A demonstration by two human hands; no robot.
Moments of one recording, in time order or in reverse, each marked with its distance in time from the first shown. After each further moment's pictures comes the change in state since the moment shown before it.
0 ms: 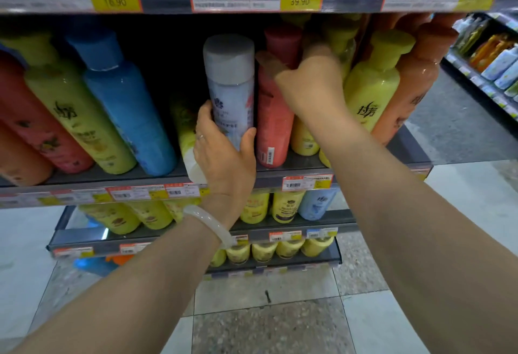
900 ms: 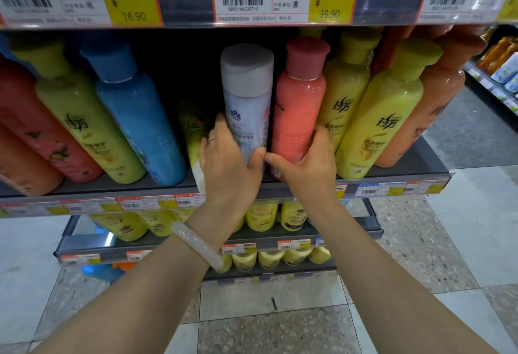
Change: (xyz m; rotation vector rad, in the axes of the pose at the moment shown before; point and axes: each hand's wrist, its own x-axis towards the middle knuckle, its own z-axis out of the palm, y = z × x) left_hand 0.014 -0.005 -0.016 0.194 -0.221 0.050; right_hand -0.071 0.075 0.041 0.057 -0.002 0.139
